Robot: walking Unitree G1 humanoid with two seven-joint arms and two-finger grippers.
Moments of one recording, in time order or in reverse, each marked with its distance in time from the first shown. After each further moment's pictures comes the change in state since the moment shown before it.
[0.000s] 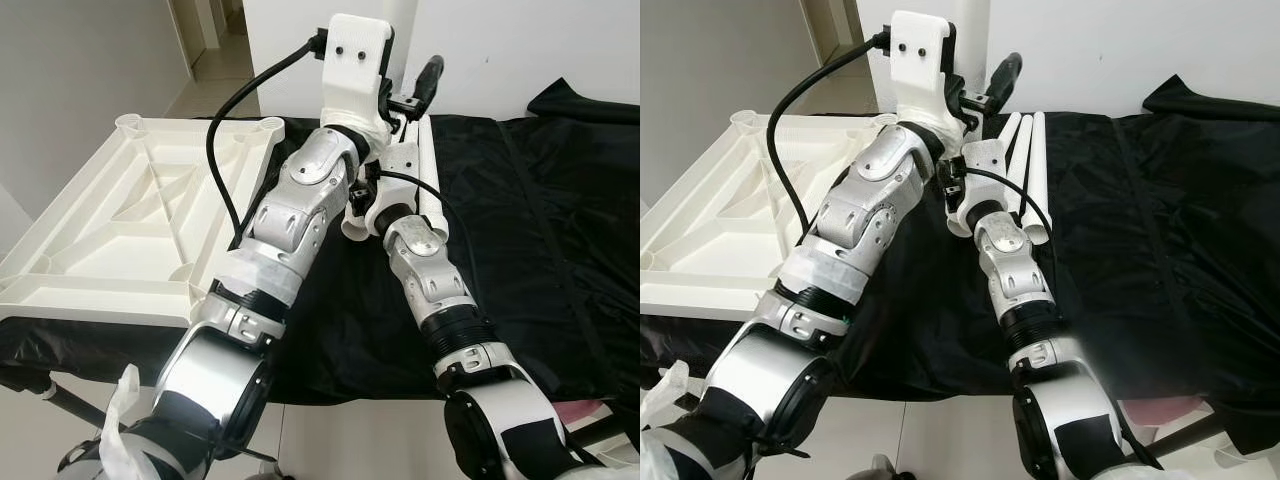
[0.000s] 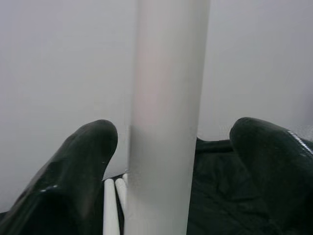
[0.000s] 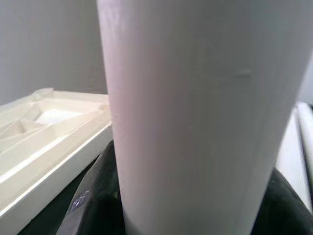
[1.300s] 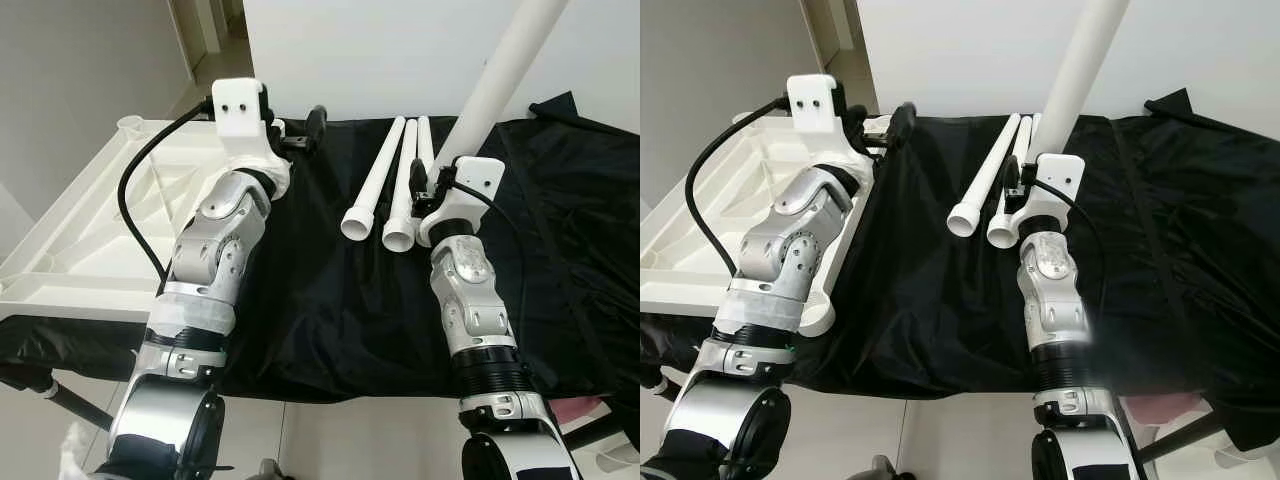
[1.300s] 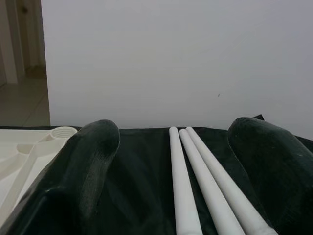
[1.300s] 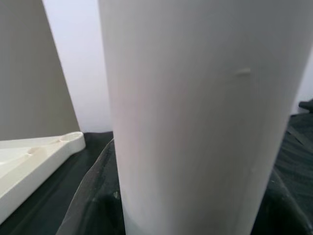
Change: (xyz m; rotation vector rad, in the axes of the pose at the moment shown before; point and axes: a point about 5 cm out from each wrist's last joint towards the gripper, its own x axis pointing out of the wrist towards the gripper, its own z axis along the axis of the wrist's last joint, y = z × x) left arm -0.074 0.076 -0.029 -0.085 0.141 0.301; right arm -0.049 -0.043 0.012 -0.022 -0.162 -0.226
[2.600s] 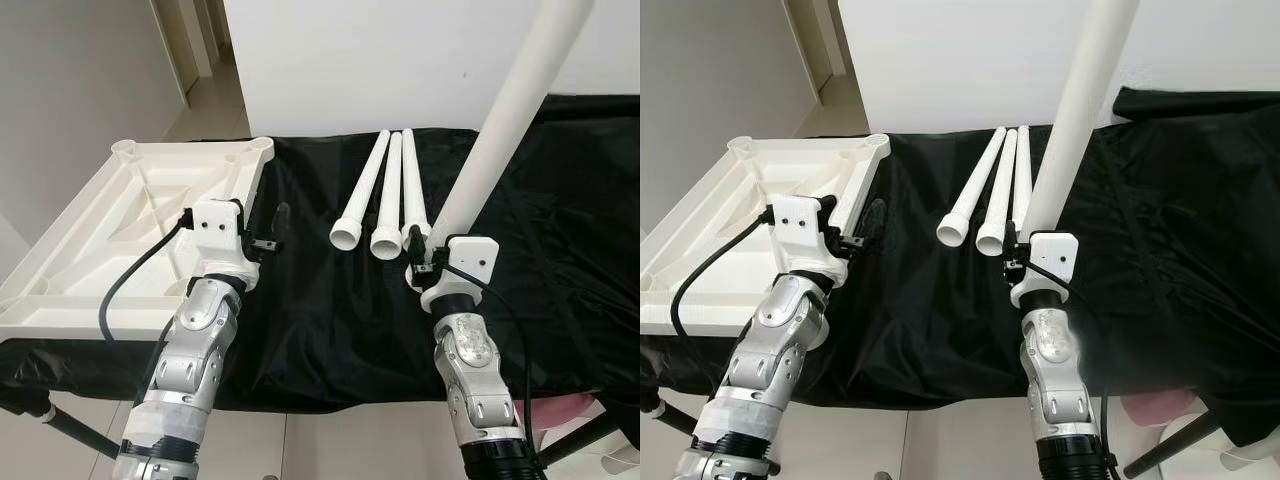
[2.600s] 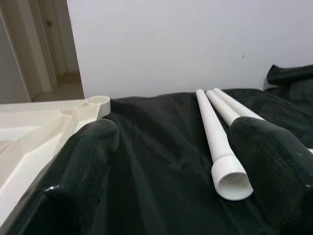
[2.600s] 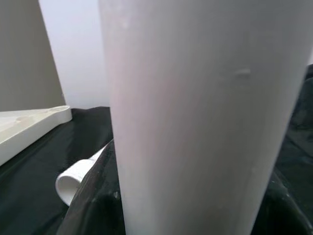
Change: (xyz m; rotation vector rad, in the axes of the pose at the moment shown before) left arm -0.083 0.027 -0.071 0.149 0.058 0.129; right arm -0.070 -0.004 -0.028 -0.075 0.062 -0.017
